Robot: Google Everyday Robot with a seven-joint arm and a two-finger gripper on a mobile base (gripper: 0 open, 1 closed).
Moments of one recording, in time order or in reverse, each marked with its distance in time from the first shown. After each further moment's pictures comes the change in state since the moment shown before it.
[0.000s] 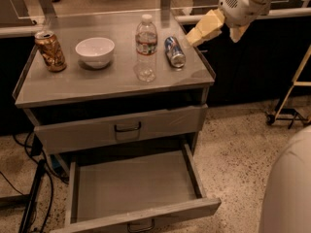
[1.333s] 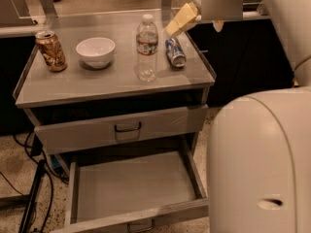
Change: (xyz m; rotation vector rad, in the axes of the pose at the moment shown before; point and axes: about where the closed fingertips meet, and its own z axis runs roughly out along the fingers) arm -0.066 -0.006 0.035 0.087 0.004 0.023
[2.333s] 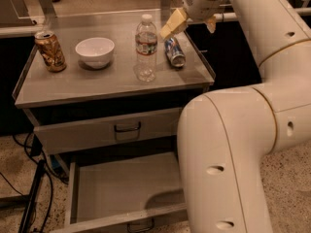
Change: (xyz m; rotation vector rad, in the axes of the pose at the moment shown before) arm -0.026 -0.014 0.037 0.065 0.042 0.027
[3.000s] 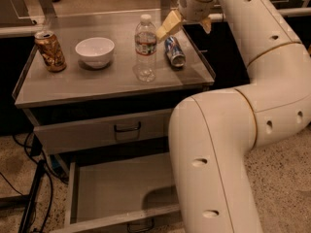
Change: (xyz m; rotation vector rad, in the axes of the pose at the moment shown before) arm -0.013 0.000 0.015 0.015 0.002 0.009
